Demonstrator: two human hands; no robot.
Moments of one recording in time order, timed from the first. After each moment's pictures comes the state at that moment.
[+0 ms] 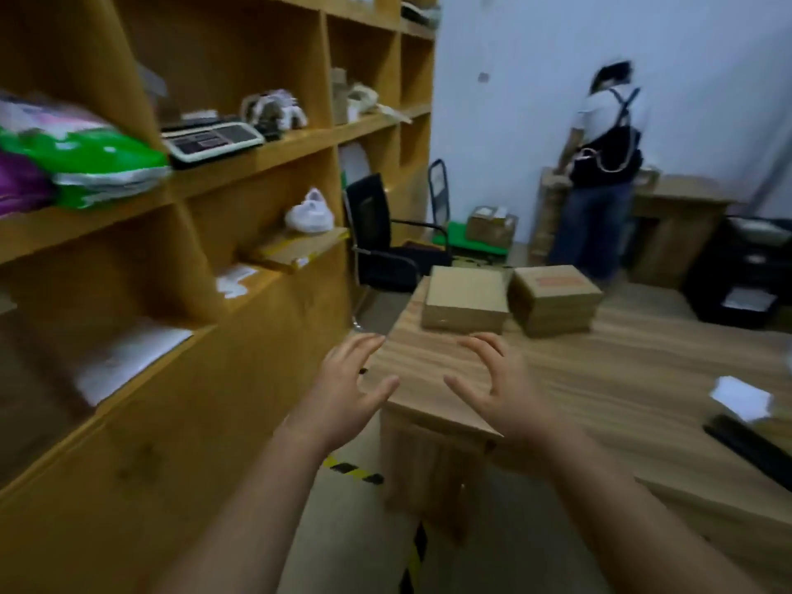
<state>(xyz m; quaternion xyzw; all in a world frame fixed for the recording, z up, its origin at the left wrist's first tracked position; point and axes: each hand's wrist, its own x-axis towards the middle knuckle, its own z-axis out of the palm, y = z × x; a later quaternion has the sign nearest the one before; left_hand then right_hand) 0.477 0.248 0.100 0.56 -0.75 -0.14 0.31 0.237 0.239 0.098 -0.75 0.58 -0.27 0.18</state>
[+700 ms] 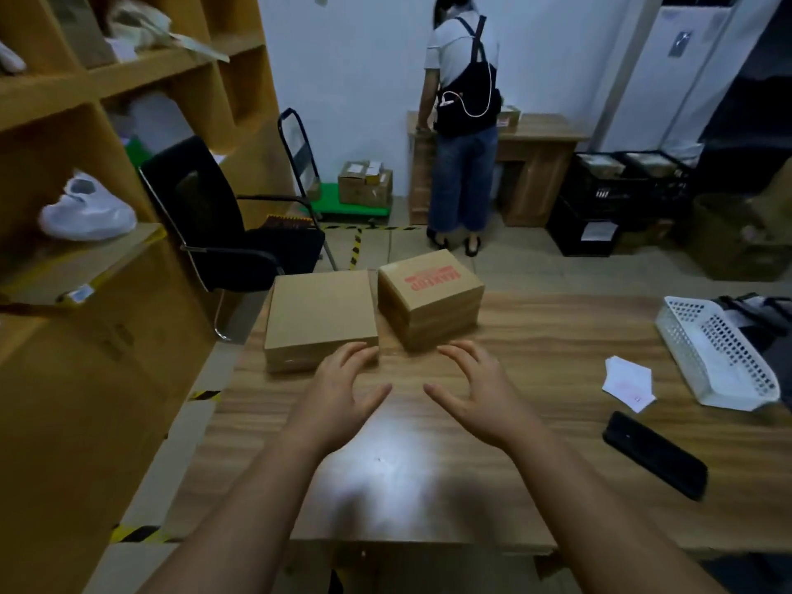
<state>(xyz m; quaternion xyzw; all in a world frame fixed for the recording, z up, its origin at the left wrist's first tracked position) 0.226 -0.042 0.022 0.49 -0.82 -0.24 0.20 0.008 0.028 0.030 -0.63 0.72 -0.24 0.19</state>
